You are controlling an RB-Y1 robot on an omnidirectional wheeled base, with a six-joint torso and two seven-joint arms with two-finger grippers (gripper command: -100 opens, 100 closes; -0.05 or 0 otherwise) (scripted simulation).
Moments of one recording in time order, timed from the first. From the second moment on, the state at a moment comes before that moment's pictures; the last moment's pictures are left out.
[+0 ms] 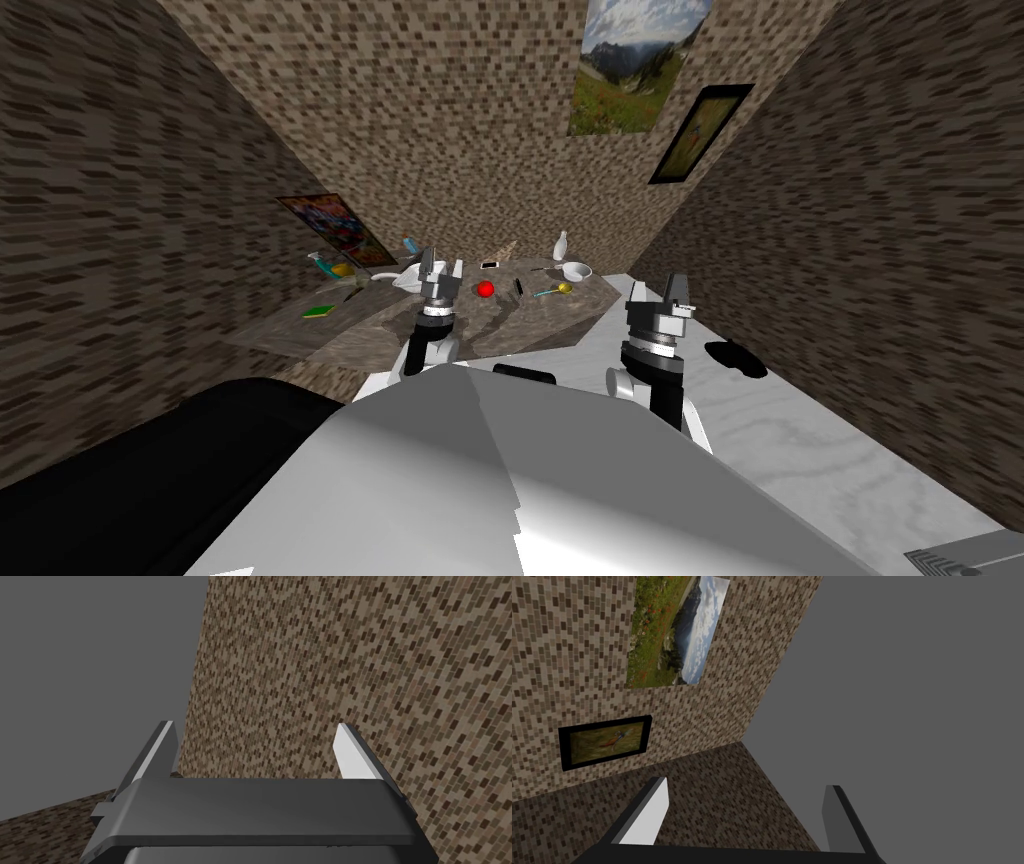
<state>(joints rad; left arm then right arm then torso) 0.46 0.15 -0.03 -2.37 -0.01 -0.43 0.20 0.49 -0.01 -0.07 -2.22 0.09 -0.55 -0.12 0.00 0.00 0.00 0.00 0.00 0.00</state>
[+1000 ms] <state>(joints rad) 0.48 0.41 -0.06 -2.32 0.15 -0.44 0.28 0.49 -0.01 -0.07 -2.22 0.09 -0.55 -0.12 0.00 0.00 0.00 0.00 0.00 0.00</state>
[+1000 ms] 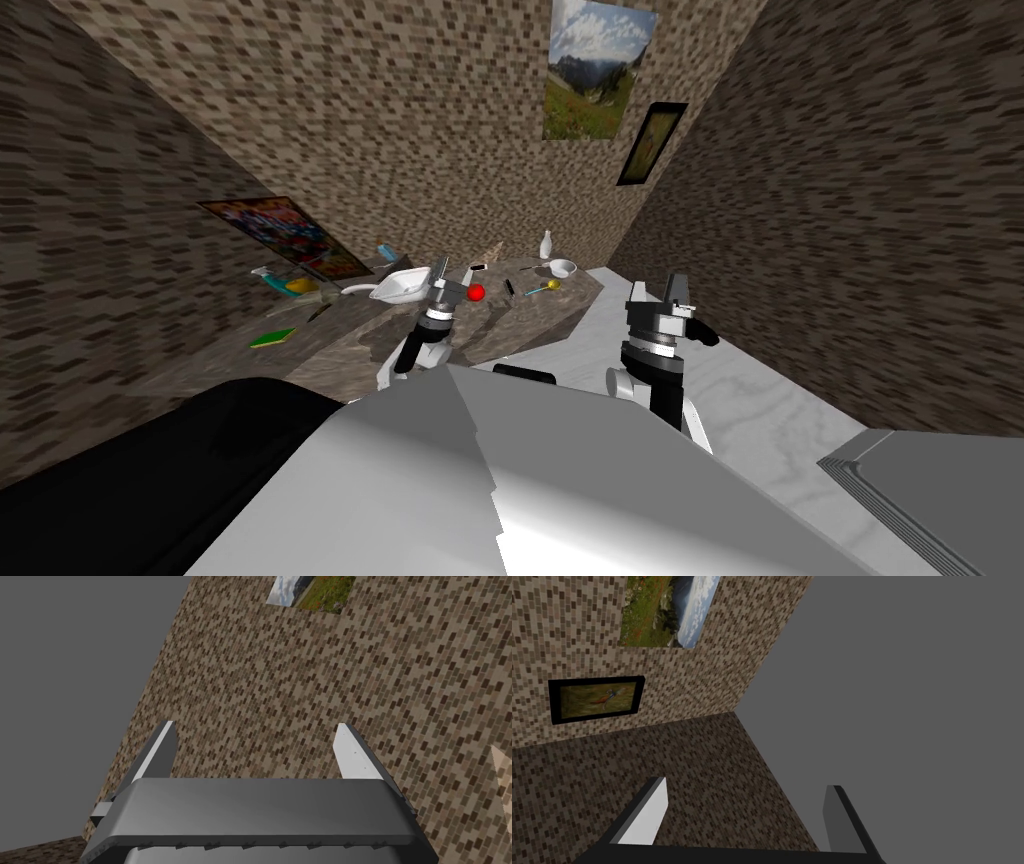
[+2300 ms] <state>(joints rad) 0.53 0.80 -0.11 -2.23 0.41 -0.43 0.39 0.49 -0.01 -0.07 -2.22 0.09 -0.55 -0.12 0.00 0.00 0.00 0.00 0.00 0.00</state>
